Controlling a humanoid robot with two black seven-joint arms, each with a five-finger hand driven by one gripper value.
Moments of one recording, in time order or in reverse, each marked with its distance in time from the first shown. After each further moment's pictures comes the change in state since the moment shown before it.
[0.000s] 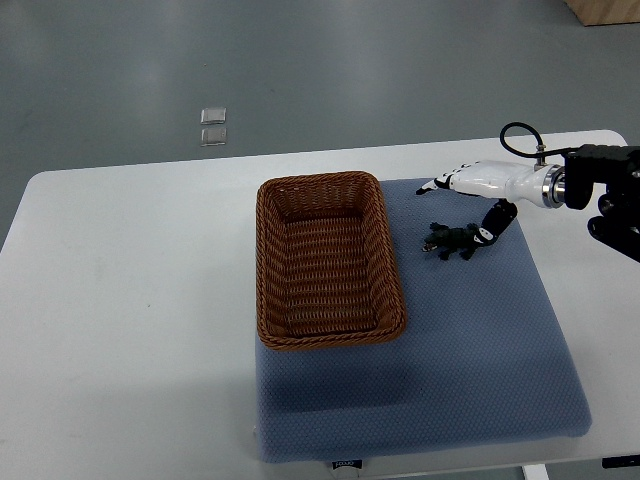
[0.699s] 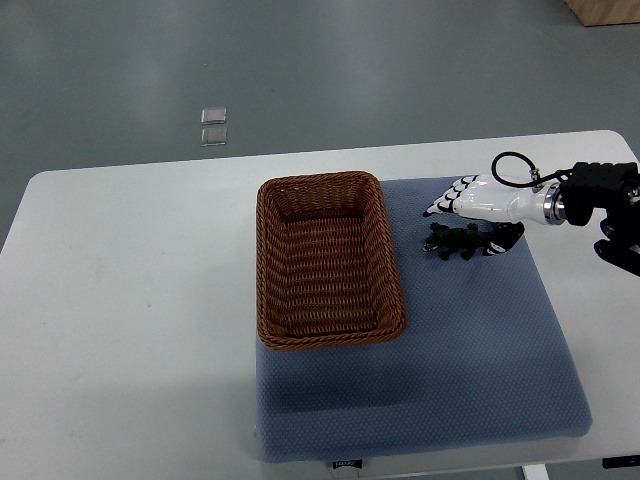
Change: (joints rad) left arm 0.000 0.000 0.000 0.000 0.000 0.000 0.000; right arm 0.021 -0.006 -0.154 -0.010 -0.153 -0.176 -0.002
